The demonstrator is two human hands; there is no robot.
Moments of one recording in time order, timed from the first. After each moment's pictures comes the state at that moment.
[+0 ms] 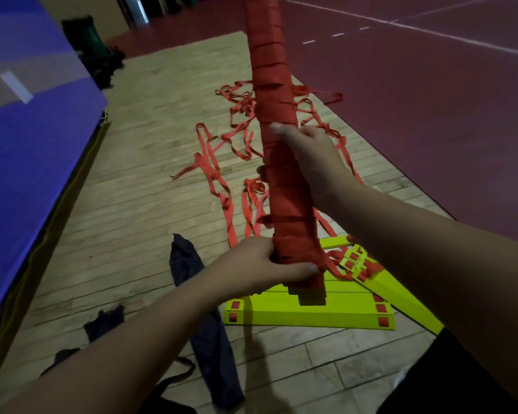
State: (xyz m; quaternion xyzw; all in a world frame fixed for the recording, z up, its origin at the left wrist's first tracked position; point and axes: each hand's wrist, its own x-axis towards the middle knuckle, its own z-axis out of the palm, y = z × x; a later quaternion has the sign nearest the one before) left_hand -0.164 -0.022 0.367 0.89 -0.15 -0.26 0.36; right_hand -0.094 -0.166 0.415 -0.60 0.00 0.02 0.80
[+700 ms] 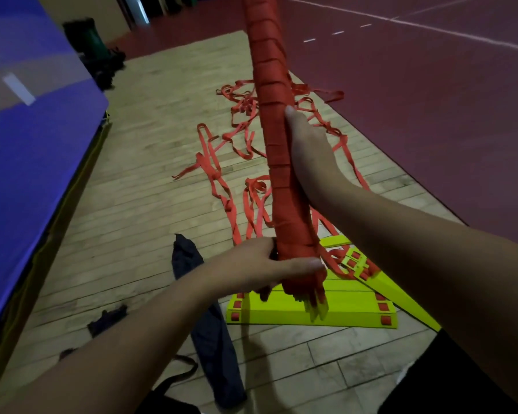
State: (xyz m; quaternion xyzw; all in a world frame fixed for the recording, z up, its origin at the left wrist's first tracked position) left_hand -0.165 -0.022 0.376 0.85 -0.16 -0.33 0.39; right_hand -0.088 -0.157 0.422 -0.69 0.03 -0.06 0.72
